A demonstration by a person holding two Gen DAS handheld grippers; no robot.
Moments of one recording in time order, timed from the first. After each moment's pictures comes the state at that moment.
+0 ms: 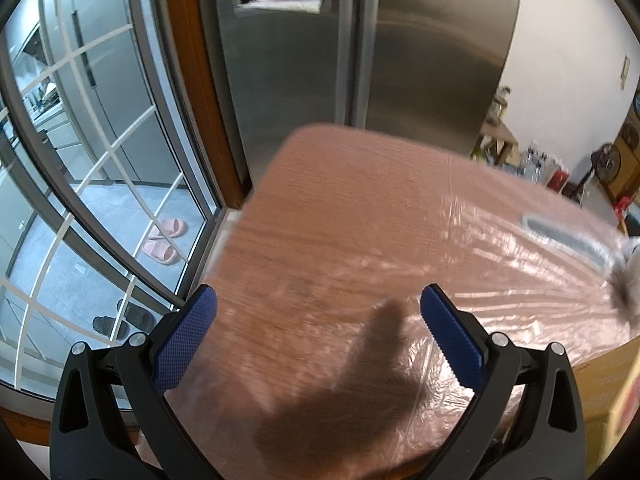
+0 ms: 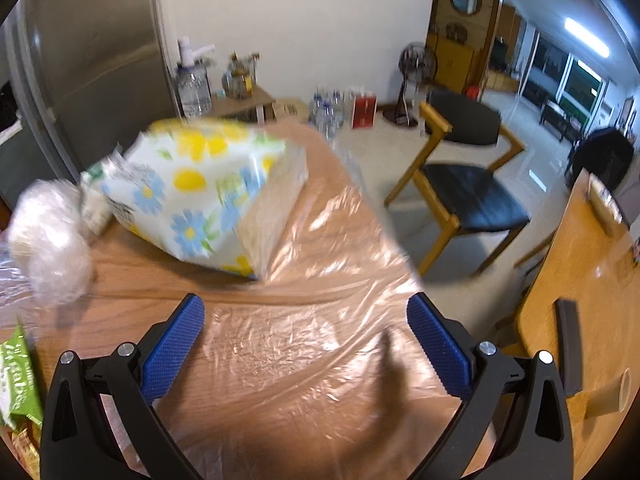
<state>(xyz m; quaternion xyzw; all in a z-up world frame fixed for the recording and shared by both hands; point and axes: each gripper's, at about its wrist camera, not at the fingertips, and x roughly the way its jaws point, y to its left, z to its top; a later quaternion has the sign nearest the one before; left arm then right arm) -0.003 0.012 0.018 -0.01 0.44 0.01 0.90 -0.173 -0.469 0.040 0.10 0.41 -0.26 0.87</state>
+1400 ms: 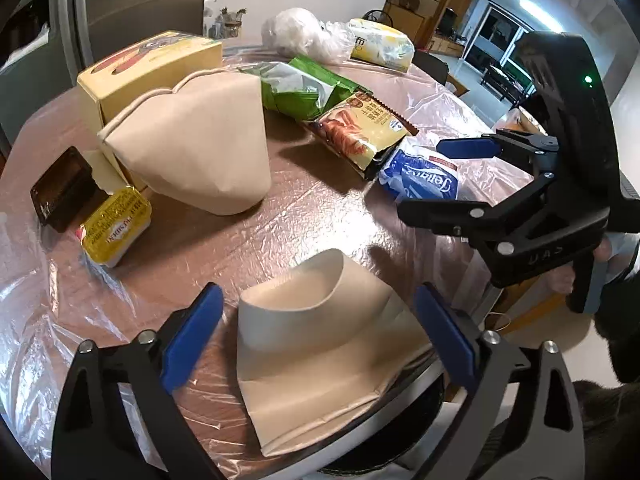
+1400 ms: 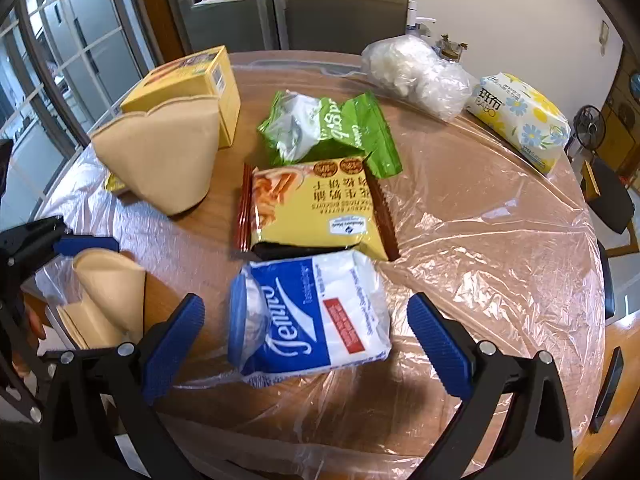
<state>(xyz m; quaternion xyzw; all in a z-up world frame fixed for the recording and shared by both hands) -0.235 -0.117 0.011 0.11 0.48 -0.40 0.78 -0.260 -0.253 0.022 0.00 0.51 0.05 0.86</state>
